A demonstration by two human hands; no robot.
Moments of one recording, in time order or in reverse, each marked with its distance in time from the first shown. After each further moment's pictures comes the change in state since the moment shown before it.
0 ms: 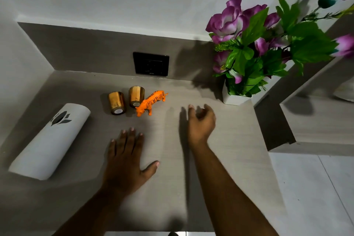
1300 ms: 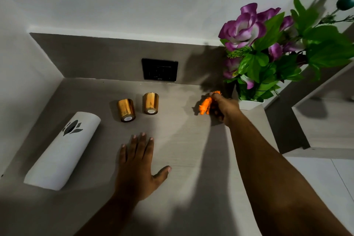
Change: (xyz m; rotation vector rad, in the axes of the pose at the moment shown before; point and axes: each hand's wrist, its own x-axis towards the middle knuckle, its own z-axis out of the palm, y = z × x) left_hand 0.012 -0.006 0.001 -0.018 -0.041 -0.008; right_hand 0.086 -0.058 -0.017 0.007 -0.312 0.389
